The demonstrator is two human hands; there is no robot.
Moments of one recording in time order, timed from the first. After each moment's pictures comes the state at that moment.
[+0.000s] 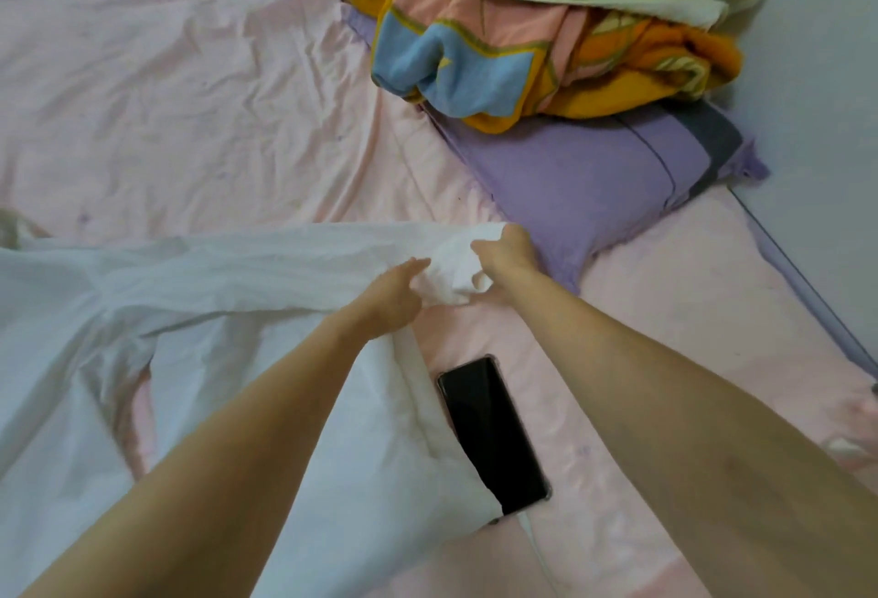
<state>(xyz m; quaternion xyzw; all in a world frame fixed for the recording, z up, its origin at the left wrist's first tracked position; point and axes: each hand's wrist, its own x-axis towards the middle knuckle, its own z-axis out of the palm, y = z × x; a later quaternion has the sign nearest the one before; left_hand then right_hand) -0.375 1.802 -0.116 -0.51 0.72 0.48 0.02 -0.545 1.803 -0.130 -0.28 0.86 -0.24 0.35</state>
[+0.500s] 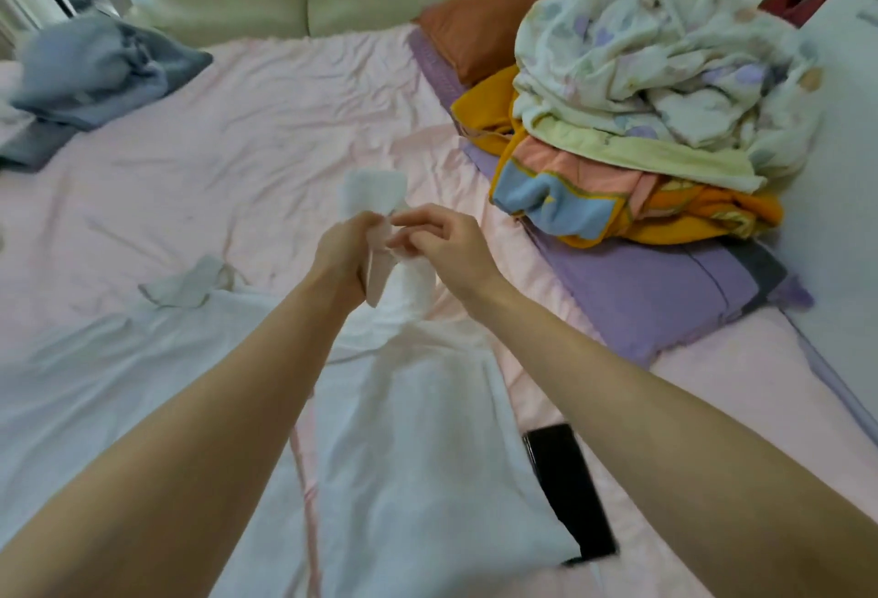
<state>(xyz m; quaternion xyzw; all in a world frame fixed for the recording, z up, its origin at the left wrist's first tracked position) -0.225 1.749 0.074 -0.53 0.29 0.67 -0.44 -0.359 1.793 0.091 -0.51 0.51 -0.49 0.50</state>
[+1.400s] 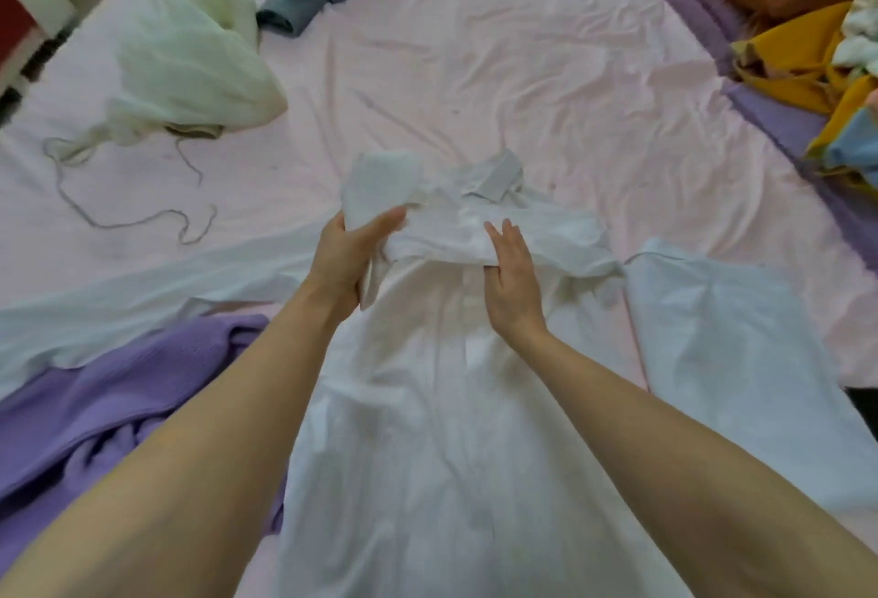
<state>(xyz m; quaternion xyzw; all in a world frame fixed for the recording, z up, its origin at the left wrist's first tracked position) 0.296 1.846 -0.004 -0.52 0.28 0.62 -0.52 0.098 1.849 -0.063 -0.65 0.65 -0.28 0.27</state>
